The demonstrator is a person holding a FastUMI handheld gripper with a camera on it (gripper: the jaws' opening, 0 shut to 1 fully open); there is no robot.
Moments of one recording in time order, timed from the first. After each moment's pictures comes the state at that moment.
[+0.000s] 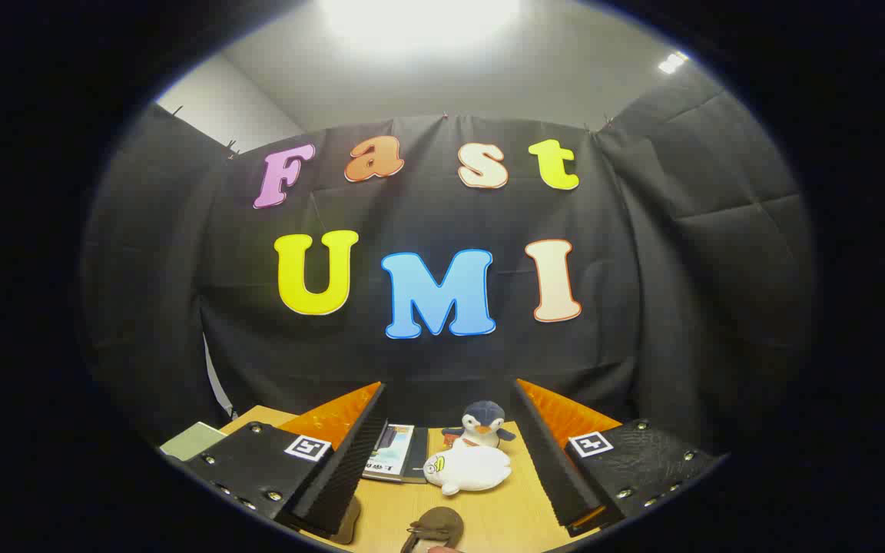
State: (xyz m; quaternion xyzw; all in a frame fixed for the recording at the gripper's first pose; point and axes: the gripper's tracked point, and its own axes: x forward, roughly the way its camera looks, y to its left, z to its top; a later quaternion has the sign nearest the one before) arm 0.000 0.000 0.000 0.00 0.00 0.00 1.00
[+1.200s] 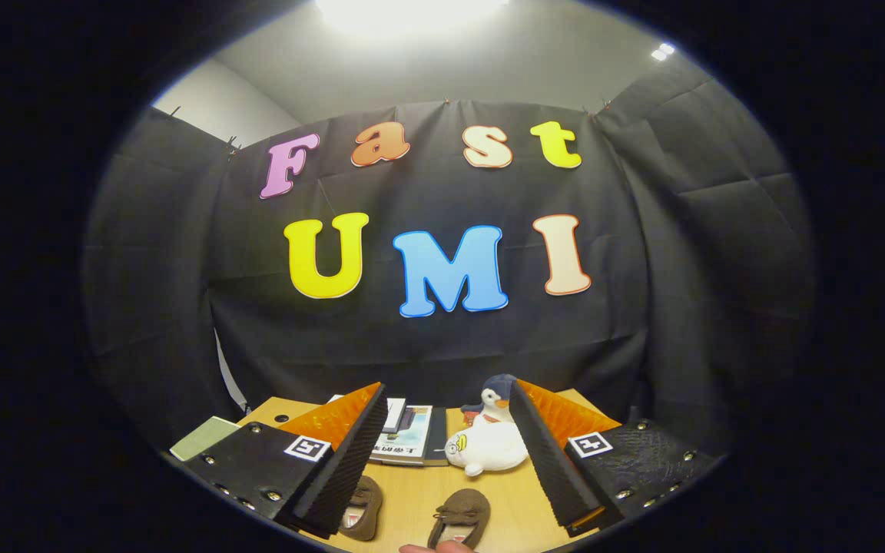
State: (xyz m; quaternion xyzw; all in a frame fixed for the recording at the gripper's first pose) arm -0.006 0.039 -0.053 0.04 0.04 0.03 1.00
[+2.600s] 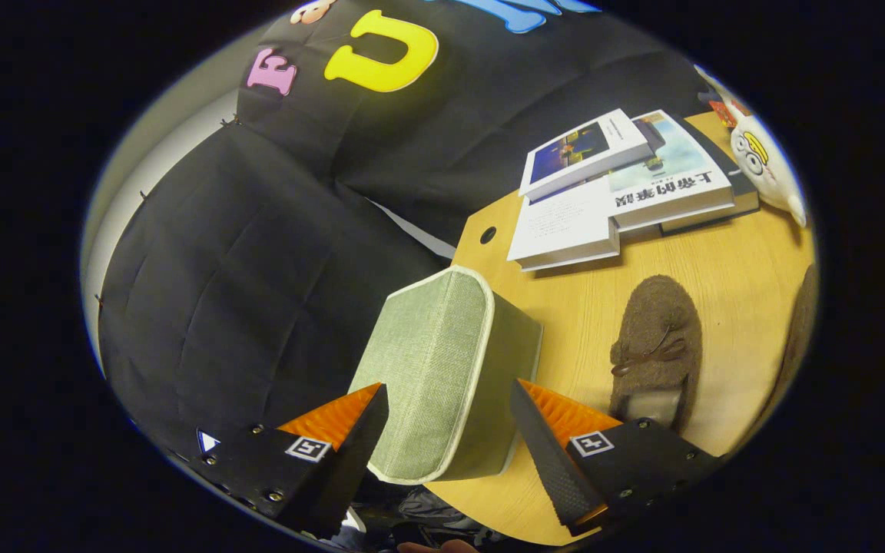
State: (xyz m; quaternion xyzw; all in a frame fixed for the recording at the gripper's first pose) arm -0.015 0.325 -0.293 0.29 0.44 0.39 0.76
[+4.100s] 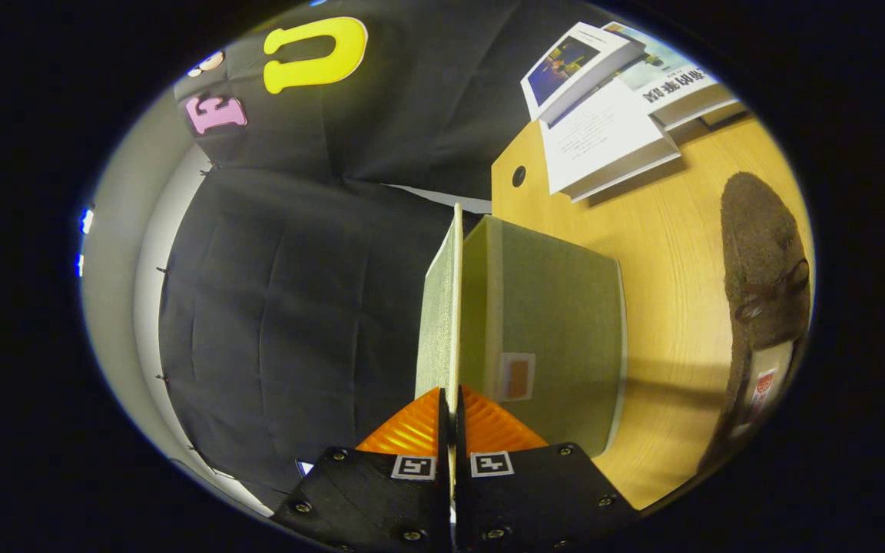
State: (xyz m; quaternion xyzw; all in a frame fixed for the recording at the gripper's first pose) arm -0.023 0.392 -0.260 0.41 0.50 0.43 0.63
